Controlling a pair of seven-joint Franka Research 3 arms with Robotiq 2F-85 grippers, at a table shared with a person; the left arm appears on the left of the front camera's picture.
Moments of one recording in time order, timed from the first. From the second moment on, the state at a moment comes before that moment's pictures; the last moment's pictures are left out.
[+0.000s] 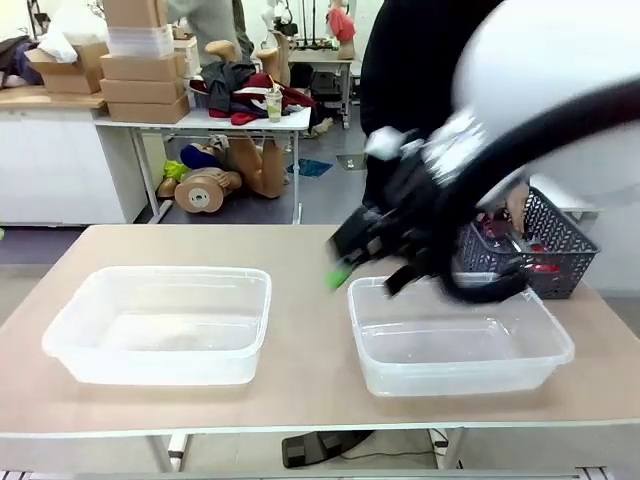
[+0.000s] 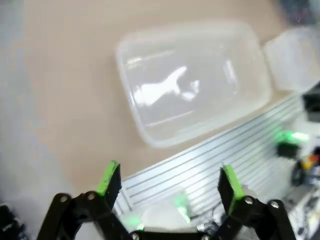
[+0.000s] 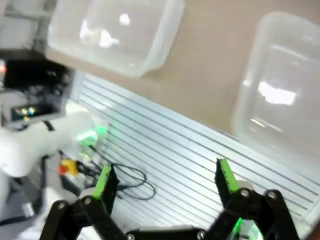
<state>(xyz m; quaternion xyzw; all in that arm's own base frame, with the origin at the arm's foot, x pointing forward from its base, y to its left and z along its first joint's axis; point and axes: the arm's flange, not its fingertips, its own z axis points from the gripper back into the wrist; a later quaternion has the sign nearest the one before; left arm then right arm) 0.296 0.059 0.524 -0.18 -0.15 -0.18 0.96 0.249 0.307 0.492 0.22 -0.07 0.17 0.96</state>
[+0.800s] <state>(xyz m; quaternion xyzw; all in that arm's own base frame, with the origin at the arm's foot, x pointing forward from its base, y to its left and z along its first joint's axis) 0.358 0.014 0.485 -0.11 -0.17 -0.18 0.96 0.296 0.353 0.462 0.21 -0.11 0.09 0.97</state>
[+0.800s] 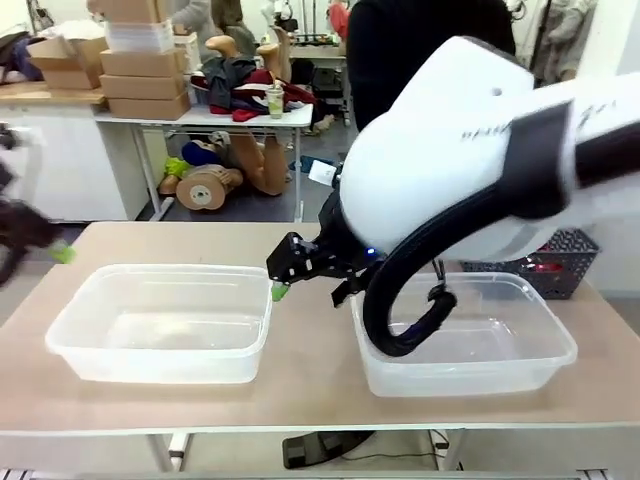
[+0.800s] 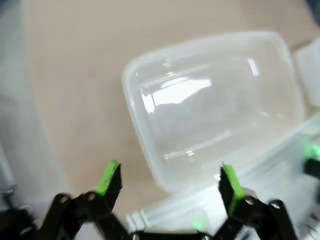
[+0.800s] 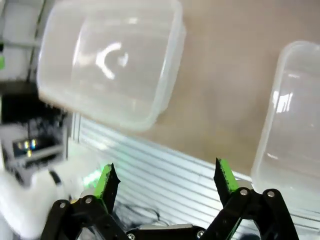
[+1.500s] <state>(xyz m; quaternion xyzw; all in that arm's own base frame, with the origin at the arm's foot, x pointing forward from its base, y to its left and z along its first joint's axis) 0.413 0.012 0.381 -0.05 -0.11 -0.14 0.98 0.373 0.459 0.393 0.01 -0.11 0.01 0.99</state>
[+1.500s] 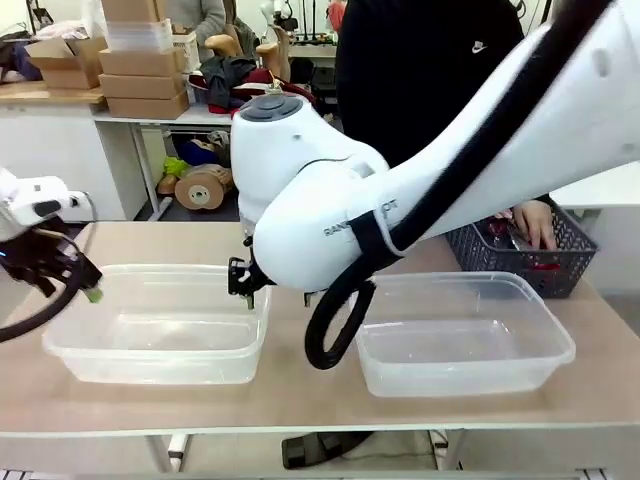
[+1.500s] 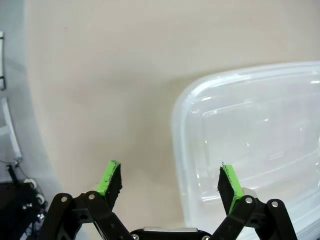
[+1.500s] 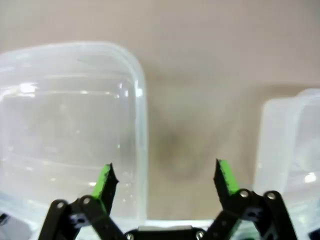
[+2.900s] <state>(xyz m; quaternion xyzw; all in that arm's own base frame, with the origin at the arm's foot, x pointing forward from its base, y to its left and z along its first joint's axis) 0.413 -0.001 0.363 -0.03 -0.07 -0.17 0.98 0.394 0.491 0.368 -0.04 -0.06 -0.02 1.00</state>
